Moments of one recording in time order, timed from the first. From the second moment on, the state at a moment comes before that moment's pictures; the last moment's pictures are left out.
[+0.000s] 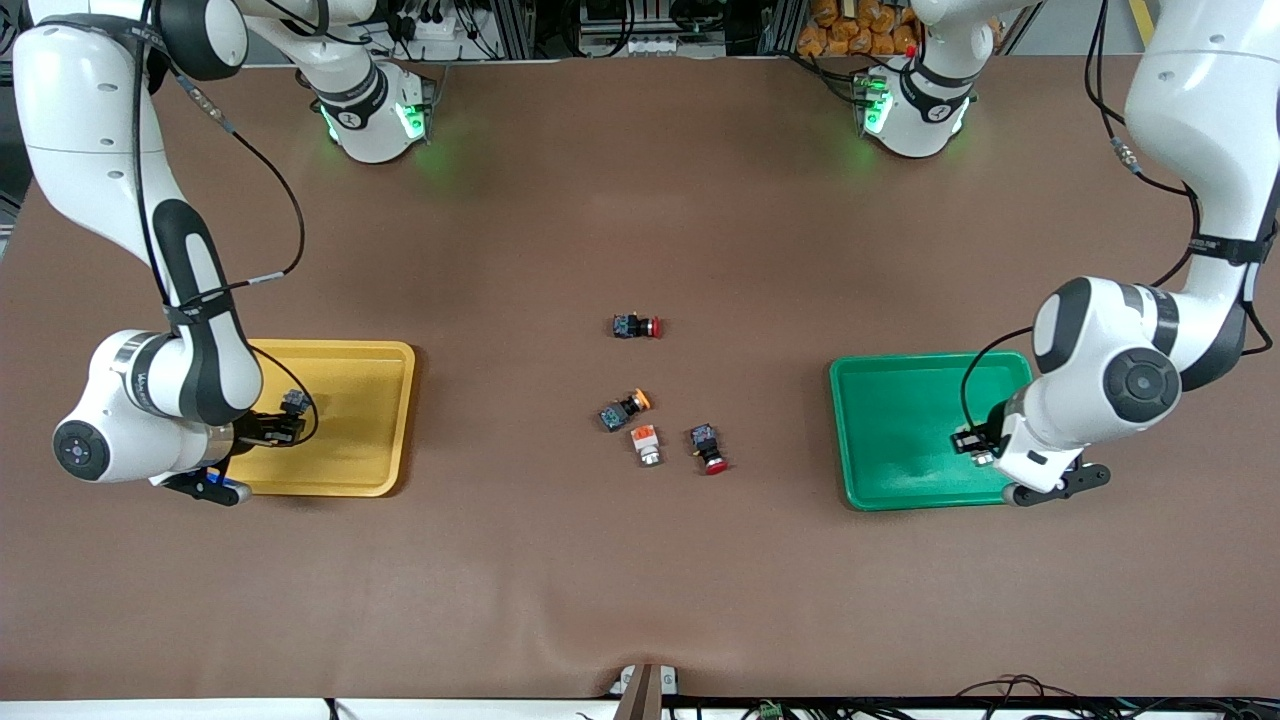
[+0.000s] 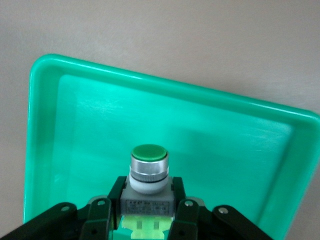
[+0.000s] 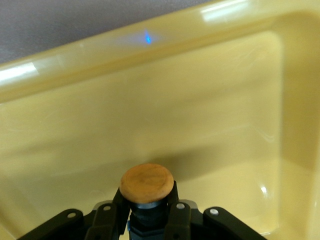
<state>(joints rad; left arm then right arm) 0.32 0.60 -0.44 -1.70 0.31 2.16 -0.50 -0.05 0.73 -0.09 -1.58 0.11 1.96 0.09</state>
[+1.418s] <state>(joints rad) 0.14 0.62 -0.51 -1.58 0.32 2.17 -0.76 0.07 0.74 -0.05 -1.44 0.10 1.77 0.49</state>
